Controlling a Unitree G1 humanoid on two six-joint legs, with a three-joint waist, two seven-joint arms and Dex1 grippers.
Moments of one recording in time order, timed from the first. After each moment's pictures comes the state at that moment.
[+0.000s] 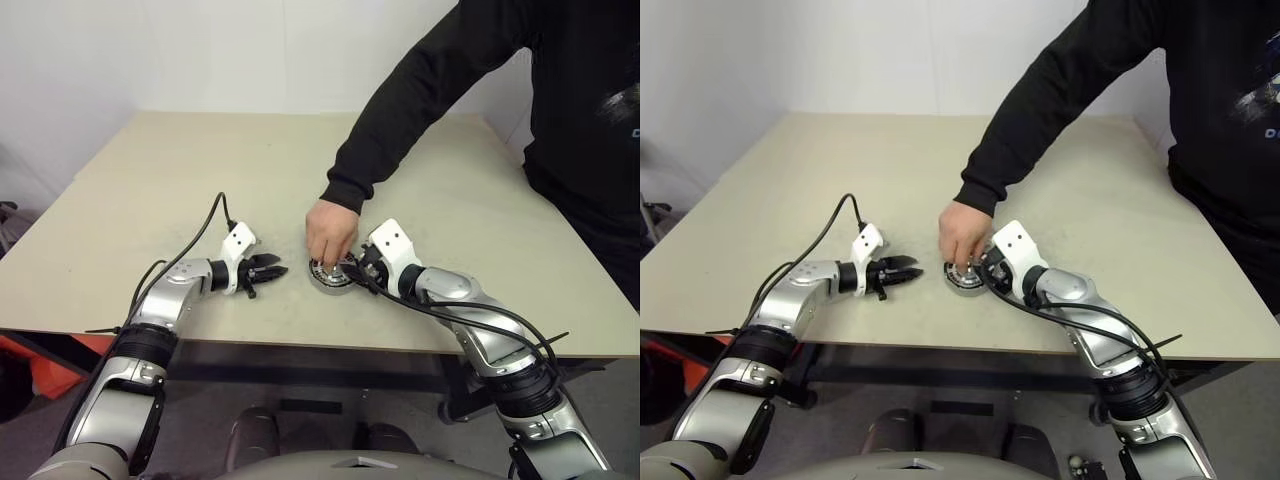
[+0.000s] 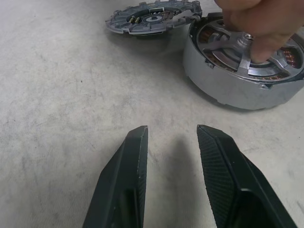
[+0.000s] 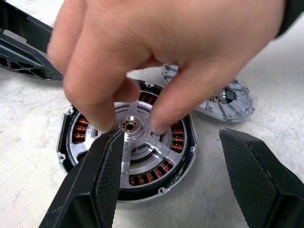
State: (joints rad) left arm -0.47 0.41 -0.12 0.44 -0.18 0.24 -0.99; right arm -0.30 -0.43 0.26 -0.31 0.19 0.78 0.42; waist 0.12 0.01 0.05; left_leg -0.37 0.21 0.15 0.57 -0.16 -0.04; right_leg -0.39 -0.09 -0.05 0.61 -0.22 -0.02
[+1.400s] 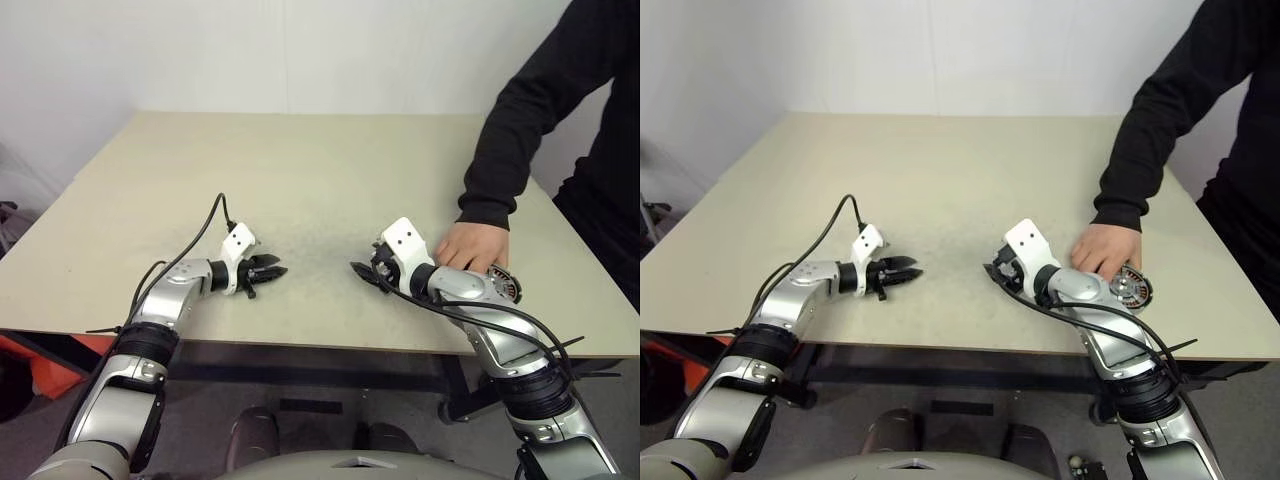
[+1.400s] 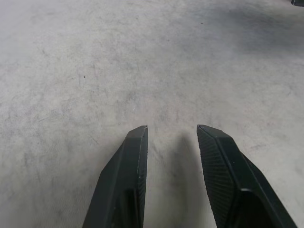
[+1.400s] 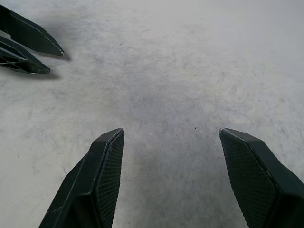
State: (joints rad) left arm -0.48 0.41 -0.12 0.48 -0.17 0.21 -0.99; right arm -0.28 -0.46 0.21 -0.33 0.19 0.79 0.45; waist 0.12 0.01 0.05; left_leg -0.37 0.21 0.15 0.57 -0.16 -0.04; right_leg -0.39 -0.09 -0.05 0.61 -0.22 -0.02
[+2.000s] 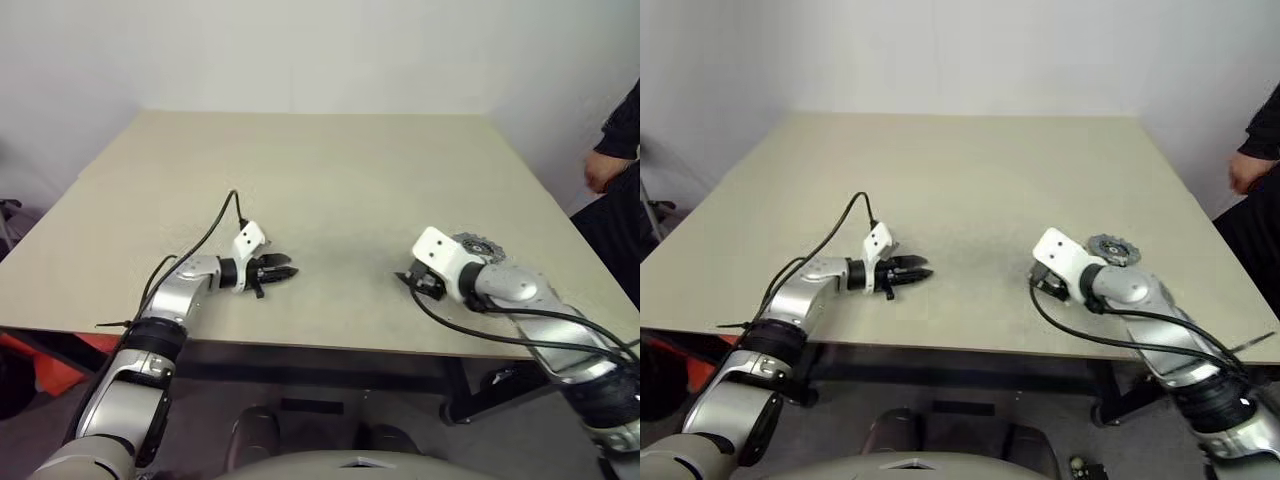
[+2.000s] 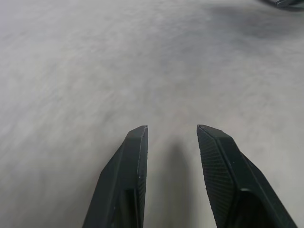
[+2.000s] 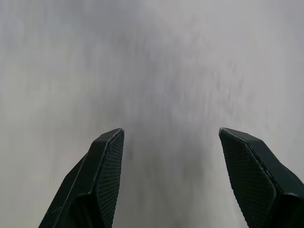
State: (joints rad) left arm -0.51 0.37 -0.16 0.49 -0.17 0.17 -1.07; right arm -0.19 -0.90 0.23 -0.42 0.04 0.66 0.65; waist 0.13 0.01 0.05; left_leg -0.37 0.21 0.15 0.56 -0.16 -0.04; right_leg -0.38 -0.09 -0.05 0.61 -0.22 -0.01
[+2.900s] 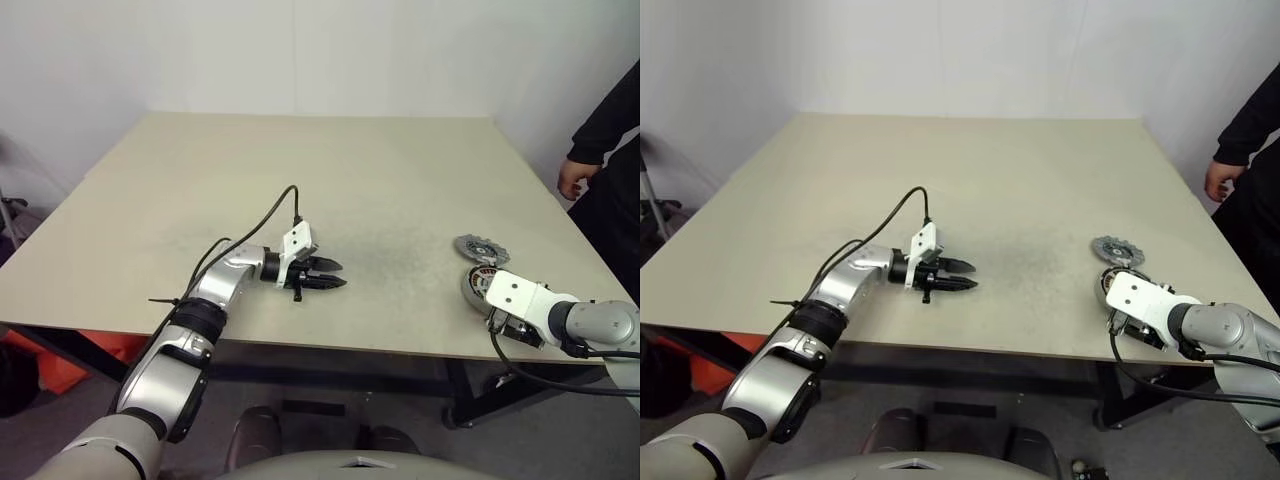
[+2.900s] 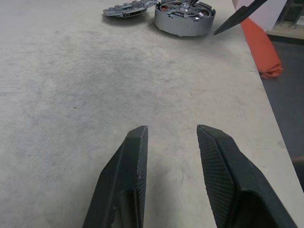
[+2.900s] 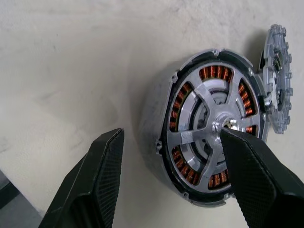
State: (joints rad) left arm -0.63 0.23 -0.26 0.59 -0.15 0.09 -1.22; right arm 0.18 -1.10 -0.03 -0.36 -0.07 0.55 0.74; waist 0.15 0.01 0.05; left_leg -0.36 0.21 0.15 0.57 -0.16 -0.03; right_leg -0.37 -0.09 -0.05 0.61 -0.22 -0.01
